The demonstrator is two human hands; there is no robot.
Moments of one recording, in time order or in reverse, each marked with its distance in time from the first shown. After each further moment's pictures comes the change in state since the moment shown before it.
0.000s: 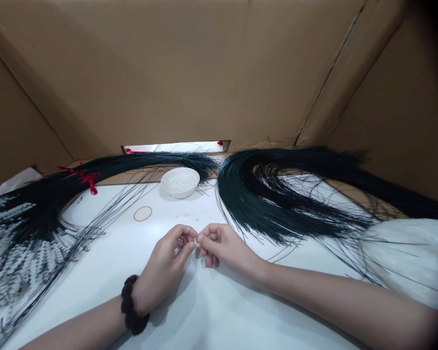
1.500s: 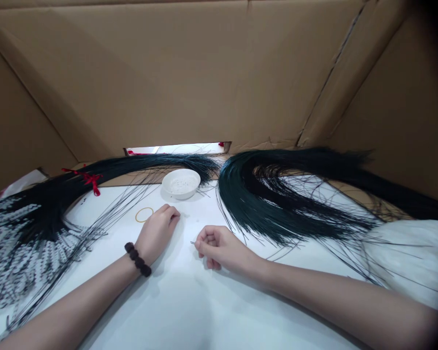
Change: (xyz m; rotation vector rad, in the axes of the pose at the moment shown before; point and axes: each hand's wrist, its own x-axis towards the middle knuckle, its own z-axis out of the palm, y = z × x) left_hand 0.041 -0.027 -0.033 0.592 0.152 0.105; right_hand 0.002 0.000 -0.002 -0.071 -0.082 -0.012
